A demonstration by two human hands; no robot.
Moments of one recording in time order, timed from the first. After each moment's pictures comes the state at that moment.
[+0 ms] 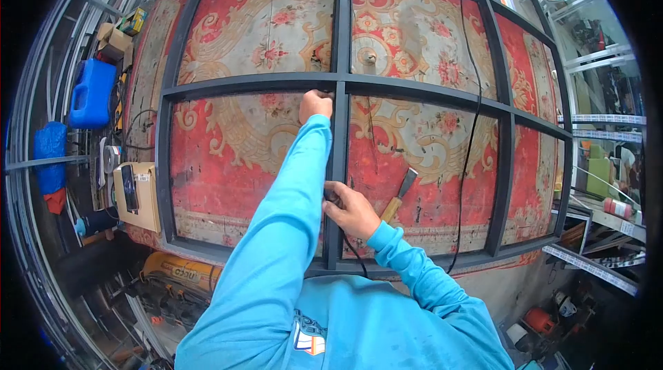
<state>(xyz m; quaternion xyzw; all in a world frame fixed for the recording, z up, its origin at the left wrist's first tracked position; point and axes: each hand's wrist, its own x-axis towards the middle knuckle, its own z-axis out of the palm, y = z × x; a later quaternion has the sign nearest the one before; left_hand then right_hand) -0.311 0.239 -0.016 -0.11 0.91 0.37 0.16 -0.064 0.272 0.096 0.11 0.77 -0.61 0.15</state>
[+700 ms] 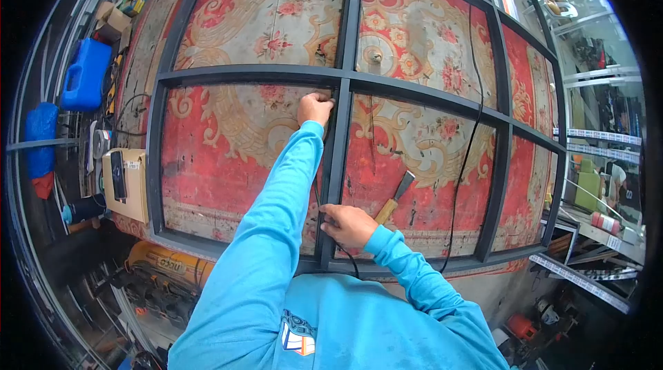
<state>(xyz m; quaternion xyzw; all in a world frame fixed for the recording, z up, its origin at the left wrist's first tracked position) -0.301 0.220 -0.057 -0.10 0.86 0.47 0.18 -0.051 0.276 0.087 -0.02 0.84 -0.48 0.27</state>
